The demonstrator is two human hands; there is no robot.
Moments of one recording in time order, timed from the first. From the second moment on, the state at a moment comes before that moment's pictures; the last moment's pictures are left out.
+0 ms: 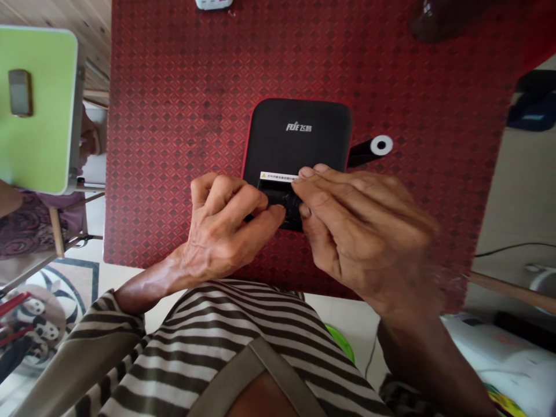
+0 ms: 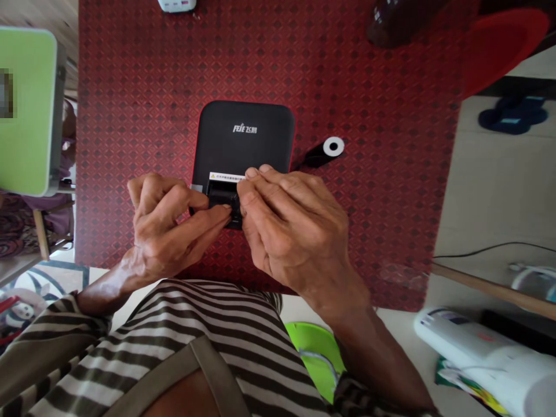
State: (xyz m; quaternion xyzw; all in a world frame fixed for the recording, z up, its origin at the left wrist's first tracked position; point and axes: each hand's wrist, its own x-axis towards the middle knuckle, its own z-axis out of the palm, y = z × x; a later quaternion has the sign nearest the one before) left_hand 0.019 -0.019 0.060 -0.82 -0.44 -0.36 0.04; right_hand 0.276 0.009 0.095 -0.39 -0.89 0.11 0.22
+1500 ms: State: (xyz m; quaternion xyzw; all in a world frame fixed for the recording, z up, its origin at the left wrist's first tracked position) left_hand 0.032 -0.027 0.033 -0.46 -0.58 -0.50 -0.45; right_hand 0.257 -0.053 0.003 -0.57 -0.63 0.20 0.49
